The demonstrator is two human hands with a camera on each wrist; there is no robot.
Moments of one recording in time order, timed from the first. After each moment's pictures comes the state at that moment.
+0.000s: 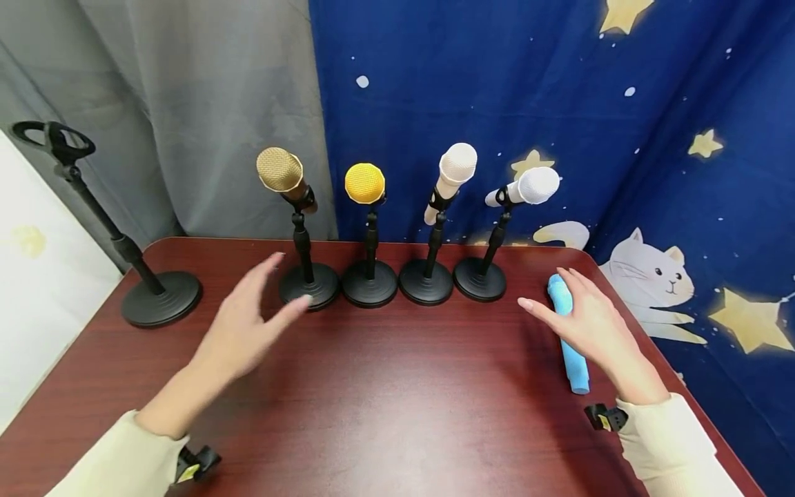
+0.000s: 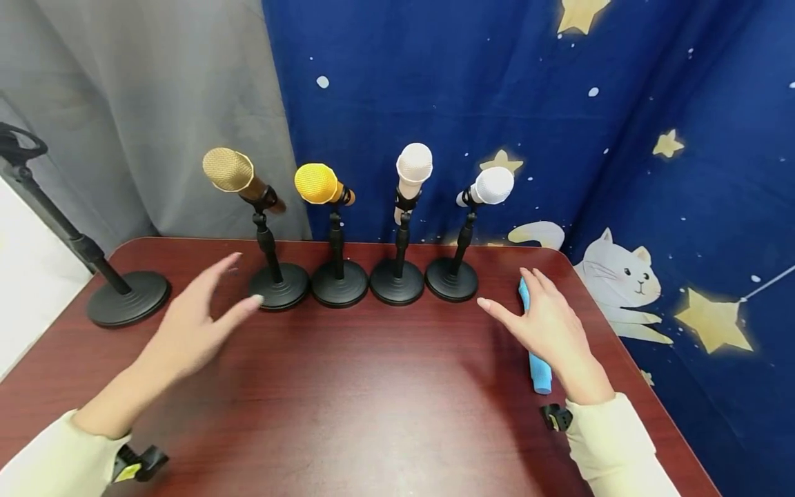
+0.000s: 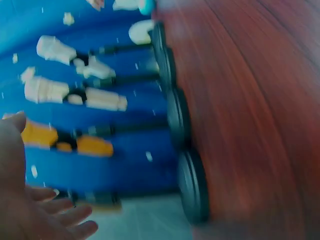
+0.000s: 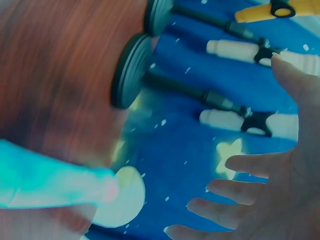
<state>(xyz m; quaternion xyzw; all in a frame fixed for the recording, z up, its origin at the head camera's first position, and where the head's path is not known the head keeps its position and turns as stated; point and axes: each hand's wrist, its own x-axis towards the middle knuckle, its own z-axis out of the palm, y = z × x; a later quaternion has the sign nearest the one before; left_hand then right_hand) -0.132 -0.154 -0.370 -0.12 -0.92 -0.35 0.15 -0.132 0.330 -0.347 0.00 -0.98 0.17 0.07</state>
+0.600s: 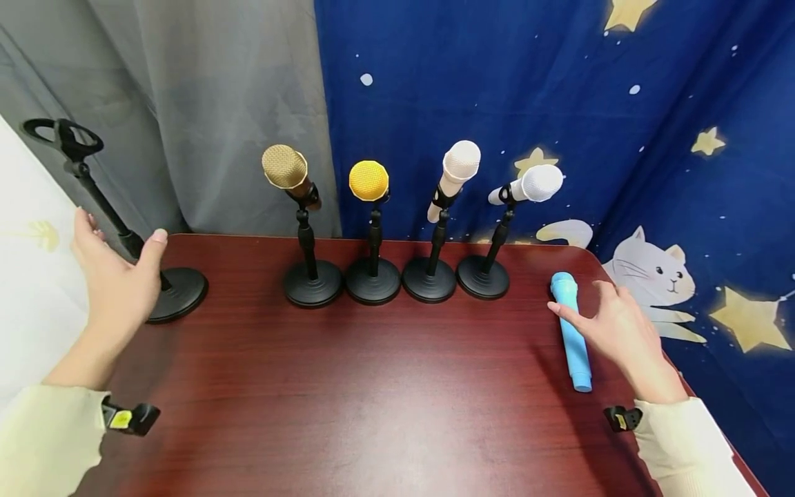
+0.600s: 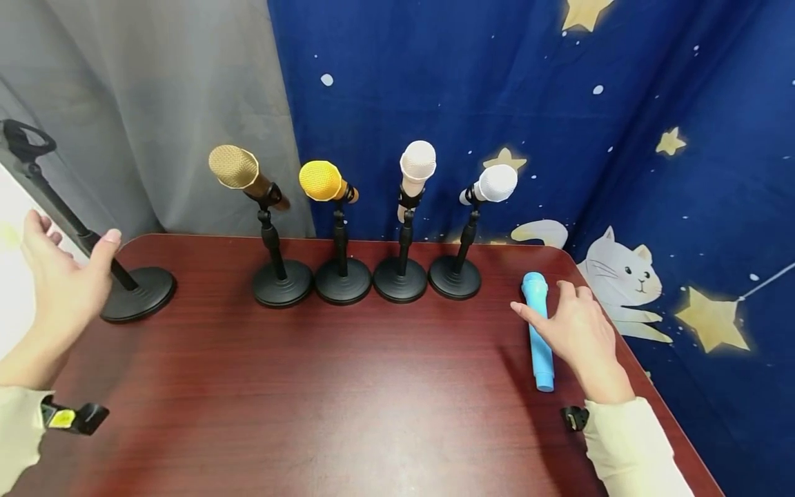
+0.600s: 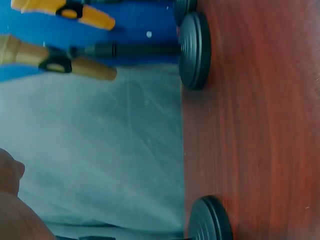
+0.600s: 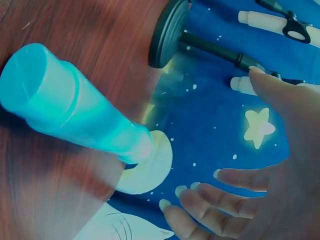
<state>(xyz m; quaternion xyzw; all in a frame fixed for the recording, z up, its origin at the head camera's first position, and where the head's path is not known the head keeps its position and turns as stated) -0.163 -0.271 -0.348 0.11 -0.81 -0.49 0.31 -0.130 0.365 -0.366 -0.06 -0.98 0.13 0.11</state>
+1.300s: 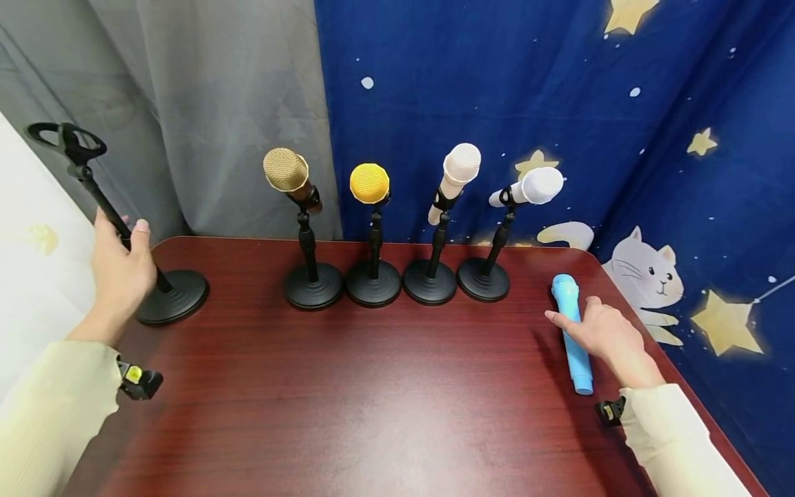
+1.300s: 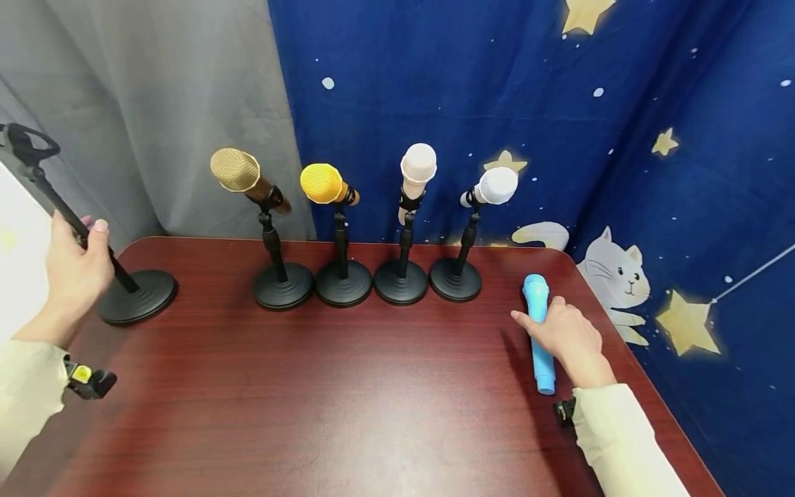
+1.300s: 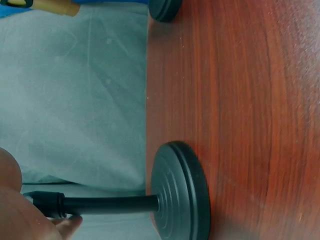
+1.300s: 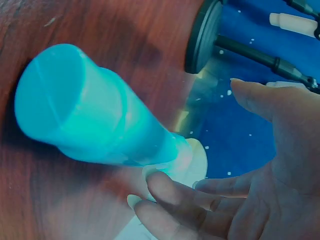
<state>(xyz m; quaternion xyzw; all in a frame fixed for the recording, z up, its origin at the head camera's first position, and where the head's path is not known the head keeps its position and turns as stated) -0.217 -0.317 -0.371 0.12 -0.84 -0.43 0.32 -0.151 0.375 -0.380 -0.10 -0.99 0.10 -0.07</state>
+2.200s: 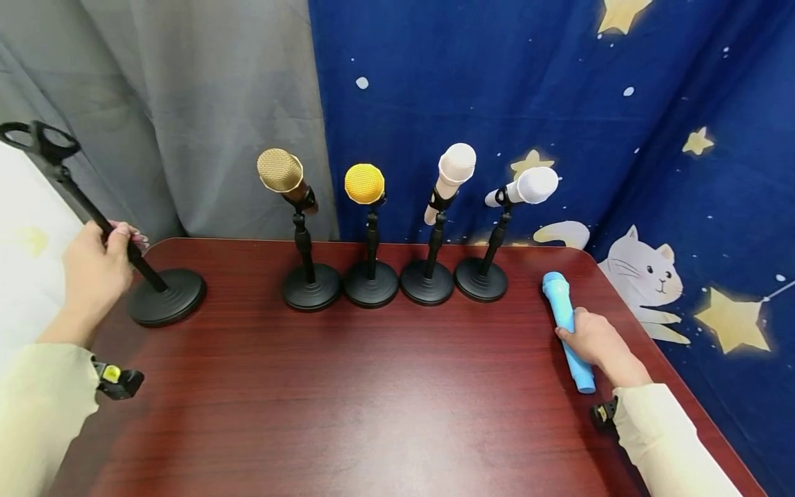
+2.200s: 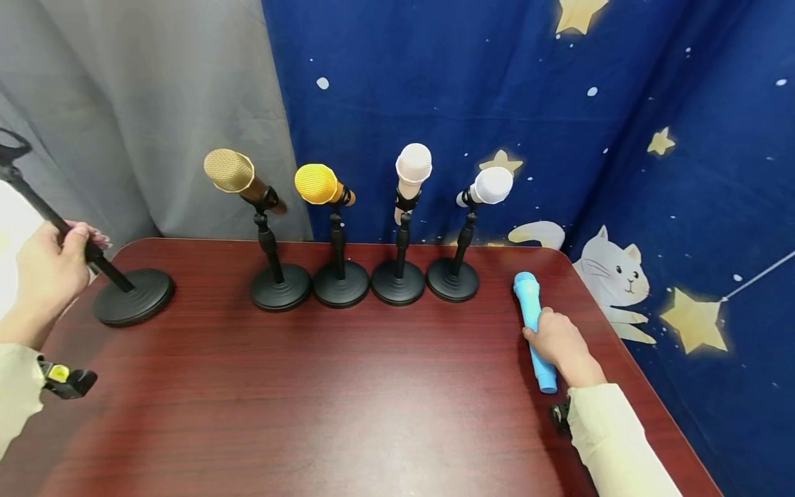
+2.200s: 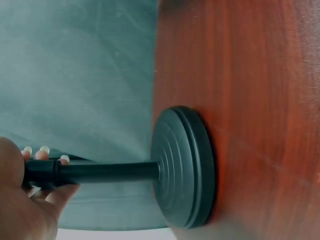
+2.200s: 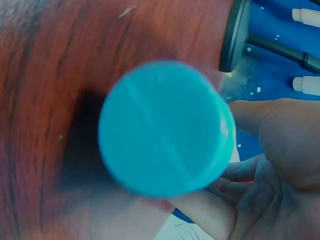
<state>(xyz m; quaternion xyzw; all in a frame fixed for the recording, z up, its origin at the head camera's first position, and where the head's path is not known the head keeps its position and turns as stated) -0.212 -0.343 -0.364 0.08 -0.86 -0.42 0.28 -0.158 0.388 -0.408 -0.03 -0.99 0.10 -0.07</state>
